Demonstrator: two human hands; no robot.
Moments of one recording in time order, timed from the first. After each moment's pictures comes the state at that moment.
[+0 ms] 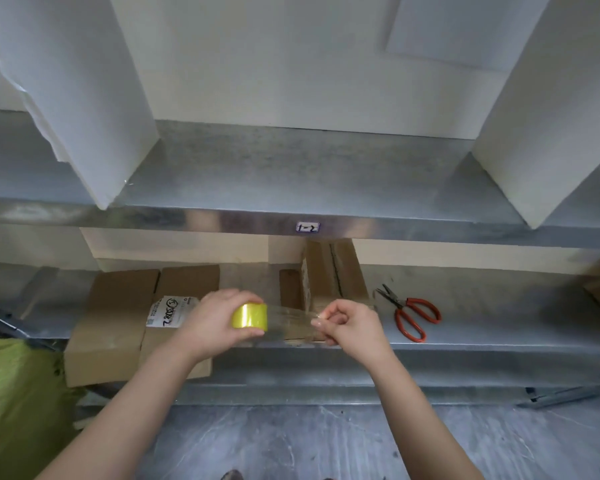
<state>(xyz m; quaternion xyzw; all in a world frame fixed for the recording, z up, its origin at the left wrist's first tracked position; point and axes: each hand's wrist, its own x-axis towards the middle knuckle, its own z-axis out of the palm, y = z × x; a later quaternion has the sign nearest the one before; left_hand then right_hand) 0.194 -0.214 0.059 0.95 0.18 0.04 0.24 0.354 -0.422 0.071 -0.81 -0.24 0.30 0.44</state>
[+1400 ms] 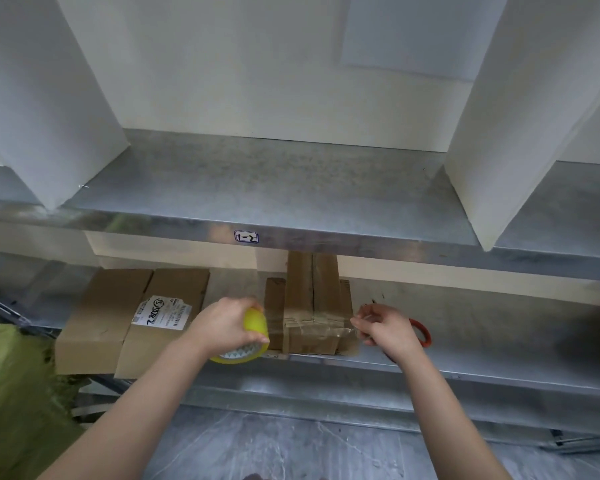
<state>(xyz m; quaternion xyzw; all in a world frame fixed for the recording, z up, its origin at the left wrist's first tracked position) 0.261 -0.262 0.052 0.93 0.29 -0.04 0.20 0.485 -0.481 0.034 -0.82 -0.23 0.31 0.42</state>
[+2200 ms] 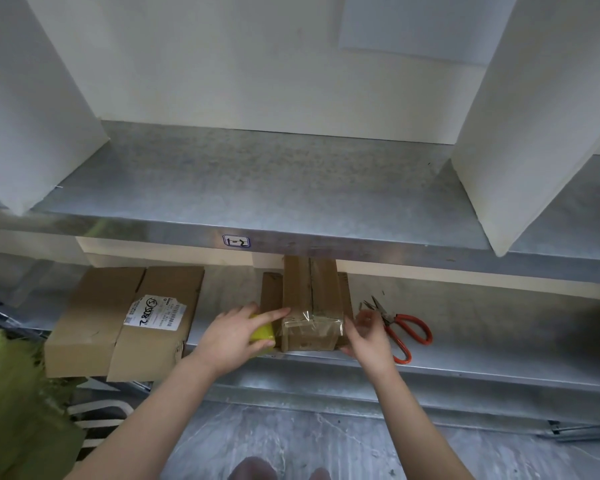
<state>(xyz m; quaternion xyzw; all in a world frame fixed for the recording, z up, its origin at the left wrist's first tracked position) 0.268 -0.272 0.015 0.97 0.18 -0.03 0.14 0.457 -0.469 -0.013 -0.80 -0.13 0.27 0.52</state>
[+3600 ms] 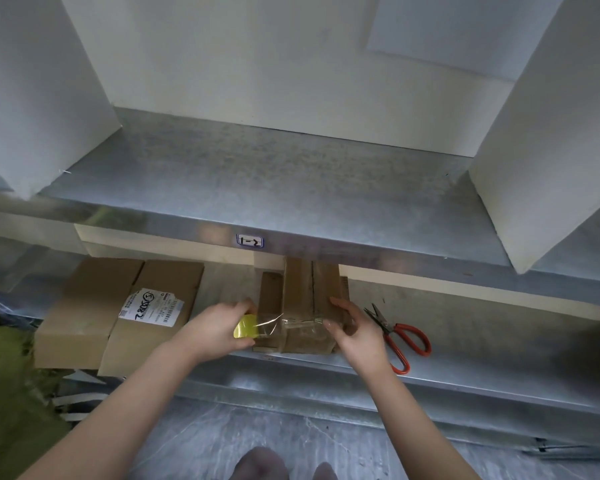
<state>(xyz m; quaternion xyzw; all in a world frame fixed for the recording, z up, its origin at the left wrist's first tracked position) 0.260 -0.243 0.023 0.95 0.24 -0.07 0.20 0.459 -0.451 -0.002 -0.82 -0.34 0.21 0.41</state>
